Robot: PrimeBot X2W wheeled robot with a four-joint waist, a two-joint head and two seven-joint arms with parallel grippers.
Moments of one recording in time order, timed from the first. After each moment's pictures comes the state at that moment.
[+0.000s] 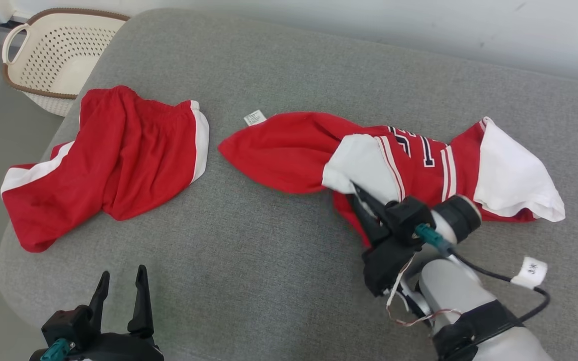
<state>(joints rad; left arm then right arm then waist) -0.27 0.05 0.03 0.39 -0.21 -0.01 -0.26 -0.64 -0.18 0.68 0.61 0.13 0.13 -0.26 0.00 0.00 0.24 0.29</state>
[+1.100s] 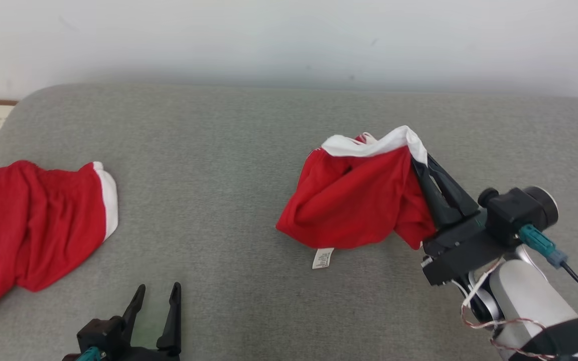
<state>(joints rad) -0.25 0.05 -0.07 0.42 -0.21 -0.05 -0.26 -0.50 -0.35 0.54 0.21 0.29 0.13 -0.26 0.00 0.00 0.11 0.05</state>
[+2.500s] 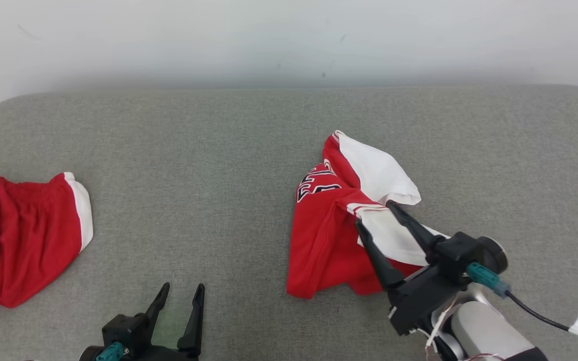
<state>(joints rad) -0.27 0.05 -0.17 0.44 -0.22 -0.05 -0.26 -0.42 -0.31 0.67 0.32 0.34 0.13 -0.26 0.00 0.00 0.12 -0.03</state>
